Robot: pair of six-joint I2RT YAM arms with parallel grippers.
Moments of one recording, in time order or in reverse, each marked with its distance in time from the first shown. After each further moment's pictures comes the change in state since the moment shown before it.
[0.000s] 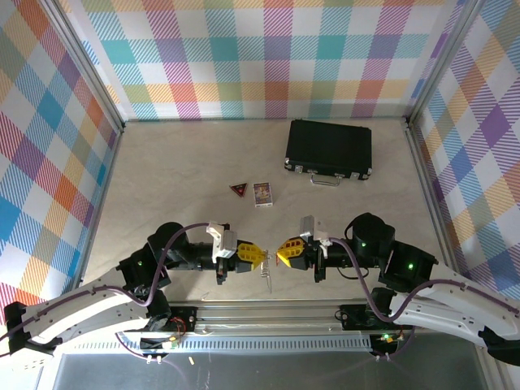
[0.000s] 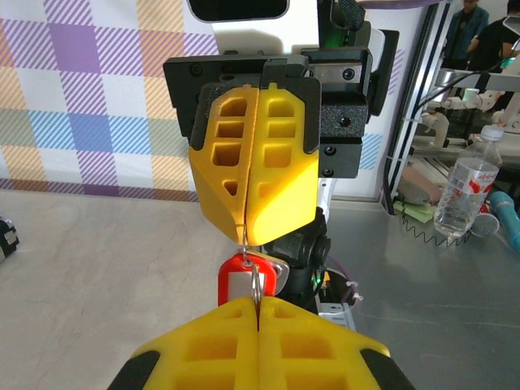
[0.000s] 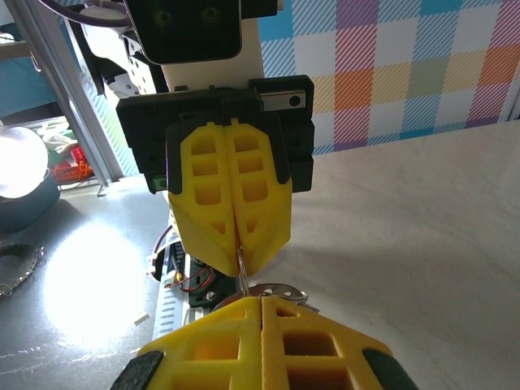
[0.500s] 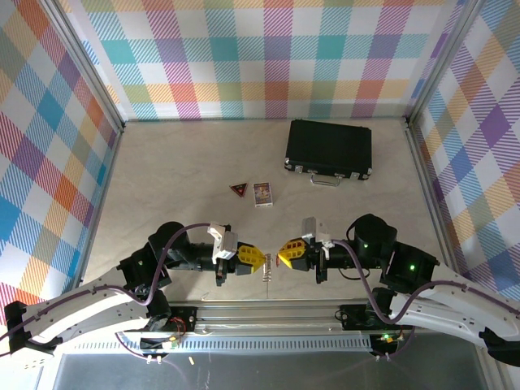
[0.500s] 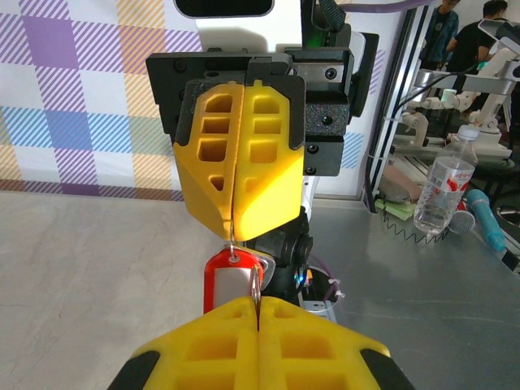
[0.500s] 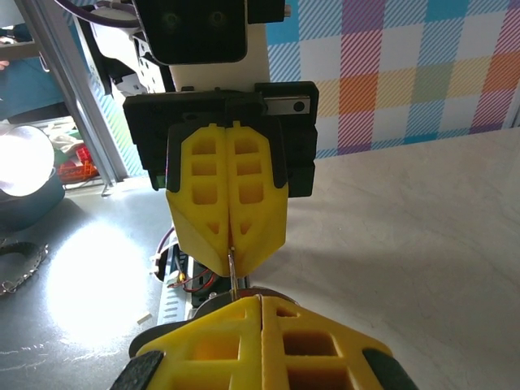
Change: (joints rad) left arm 0.000 0.003 0.002 0.000 0.038 -0.016; right arm 0.000 -0.020 -0.012 0.003 -0.016 -0.008
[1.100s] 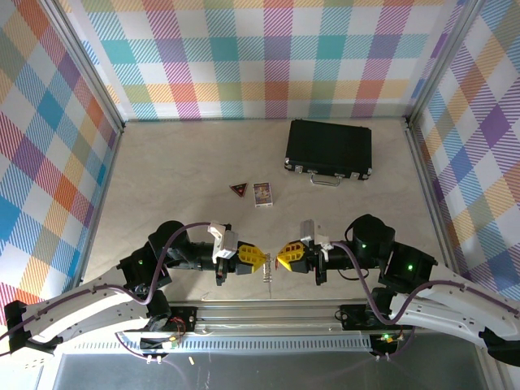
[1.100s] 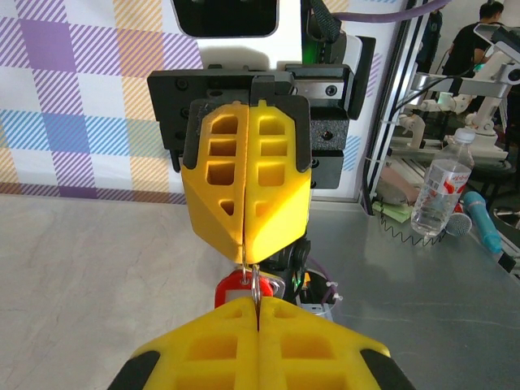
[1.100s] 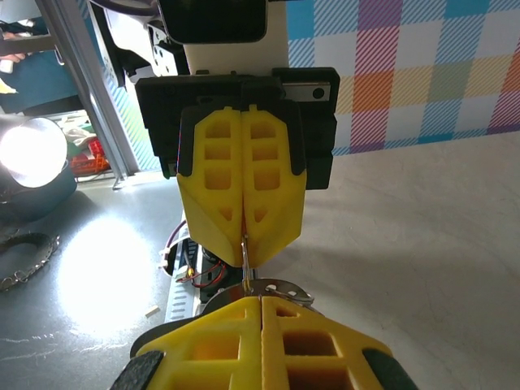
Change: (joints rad) left arm 0.000 0.008 0.013 -0.001 0.007 -0.004; right arm 0.000 0.007 -0.013 0.014 -0.034 -0.012
